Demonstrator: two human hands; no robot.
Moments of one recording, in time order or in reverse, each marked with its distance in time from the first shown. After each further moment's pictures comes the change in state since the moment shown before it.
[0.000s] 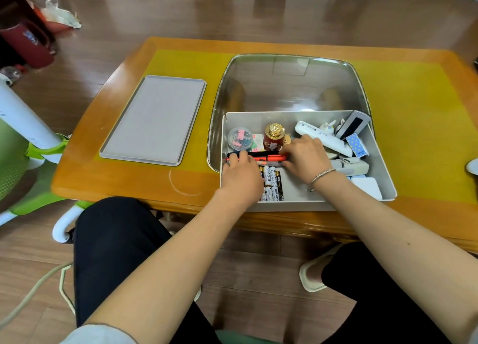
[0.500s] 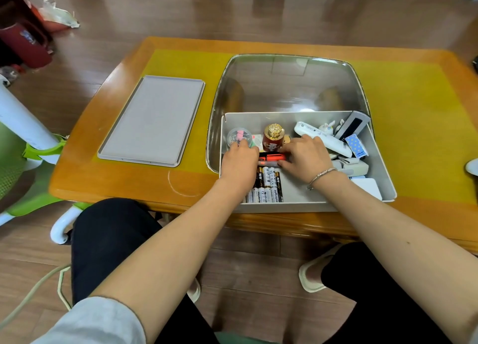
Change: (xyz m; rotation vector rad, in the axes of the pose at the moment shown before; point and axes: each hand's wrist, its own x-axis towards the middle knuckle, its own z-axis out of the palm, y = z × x) left_hand 0.030 -0.007 0.001 -0.009 0.206 0.066; right_hand 0.001 0.002 0.000 -0.002 0.059 0.007
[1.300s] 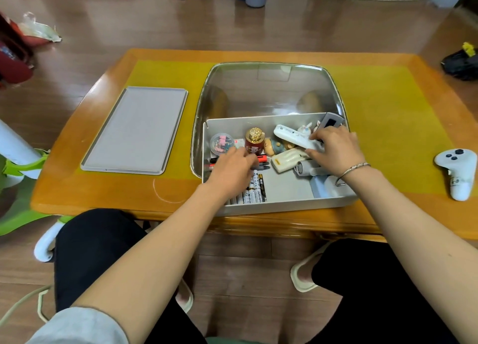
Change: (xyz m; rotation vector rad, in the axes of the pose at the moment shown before) left_hand -0.002 0.004 0.002 -0.148 -0.006 0.280; right_hand -0.035 0.074 -0.041 0.058 0.026 0.272
